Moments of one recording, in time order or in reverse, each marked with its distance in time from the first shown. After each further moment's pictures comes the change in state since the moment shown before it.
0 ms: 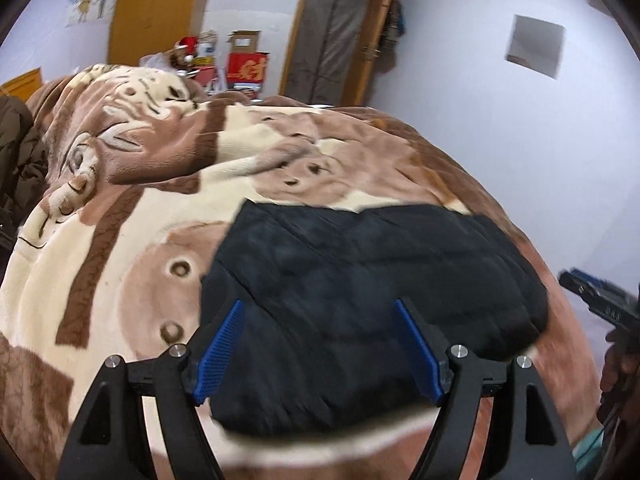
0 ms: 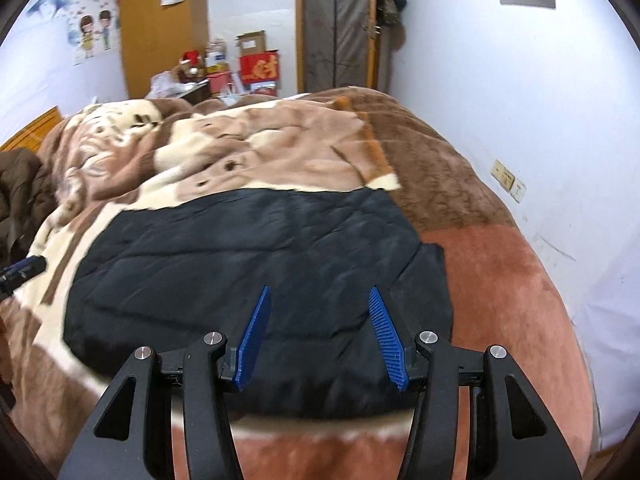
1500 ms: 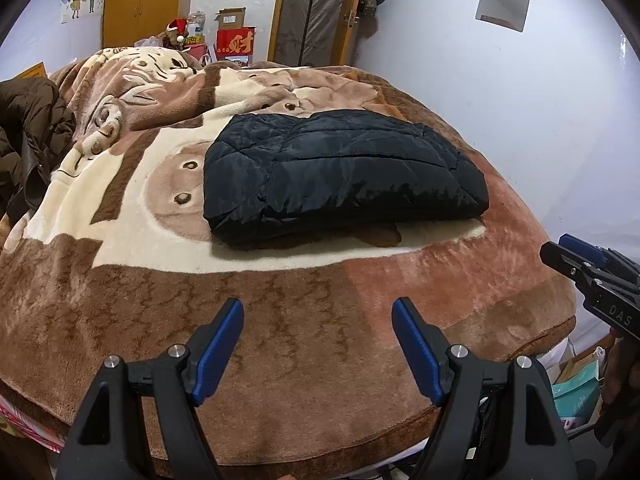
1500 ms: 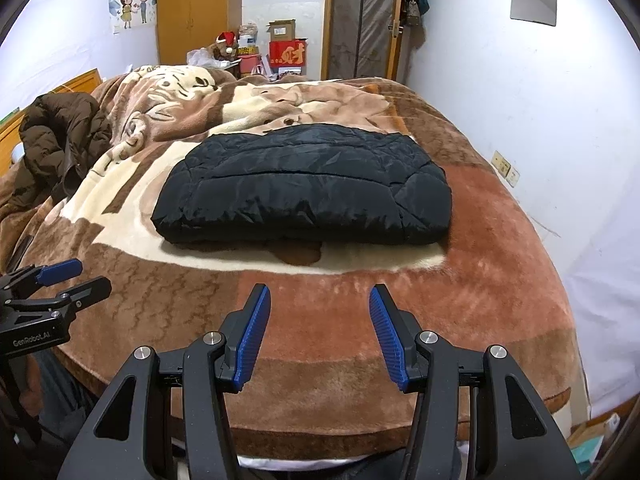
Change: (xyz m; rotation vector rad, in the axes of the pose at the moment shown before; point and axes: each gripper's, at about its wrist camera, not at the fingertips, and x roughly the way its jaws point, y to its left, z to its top) left arm -0.136 -0.056 -0.140 0.043 0.123 0.016; right arm -0.144 0.074 -0.133 -0.068 0.043 -0.006
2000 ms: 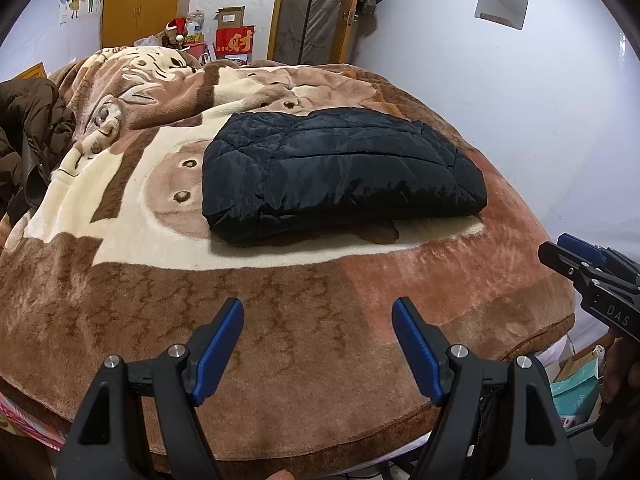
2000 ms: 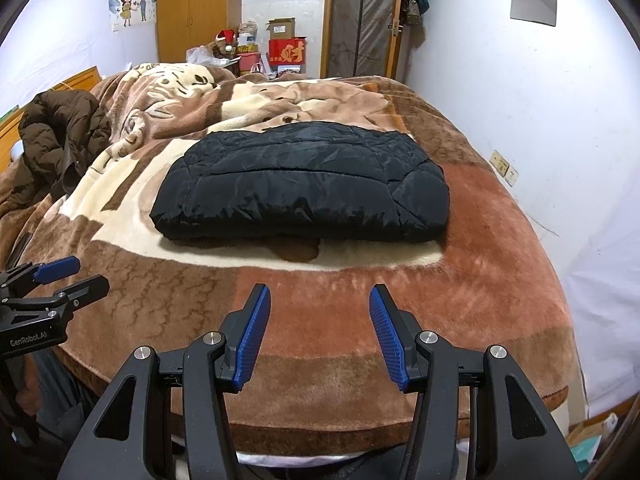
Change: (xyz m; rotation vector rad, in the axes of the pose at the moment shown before) left arm -0.002 -0.003 0.000 -0.003 0.005 -0.004; right arm -0.002 -0.001 -0.001 -0.001 0.005 -0.005
